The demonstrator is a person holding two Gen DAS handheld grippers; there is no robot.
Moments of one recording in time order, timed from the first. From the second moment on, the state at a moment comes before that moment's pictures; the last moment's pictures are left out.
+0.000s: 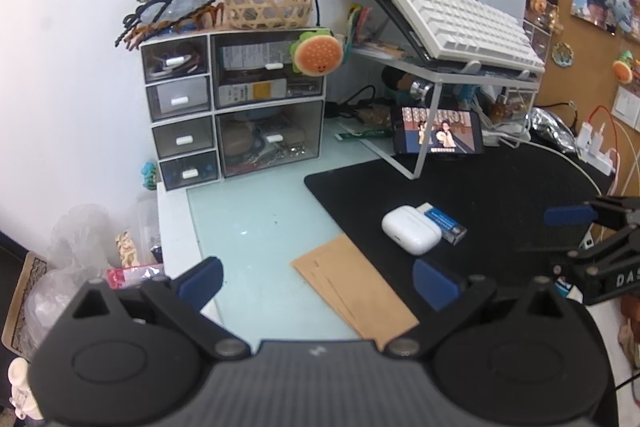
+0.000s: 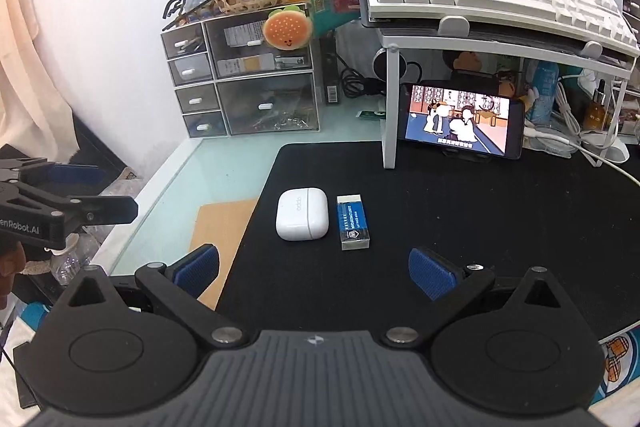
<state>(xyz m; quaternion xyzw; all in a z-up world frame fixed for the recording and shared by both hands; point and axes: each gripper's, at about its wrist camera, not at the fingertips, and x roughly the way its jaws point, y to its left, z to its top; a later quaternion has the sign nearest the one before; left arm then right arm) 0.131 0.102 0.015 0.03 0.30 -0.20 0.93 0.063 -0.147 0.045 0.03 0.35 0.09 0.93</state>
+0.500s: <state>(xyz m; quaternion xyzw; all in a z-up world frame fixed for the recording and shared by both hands) 0.129 0.101 0.010 0.04 0.31 -0.20 0.93 0.067 -0.138 0.039 0.02 0.36 0.10 0.93</state>
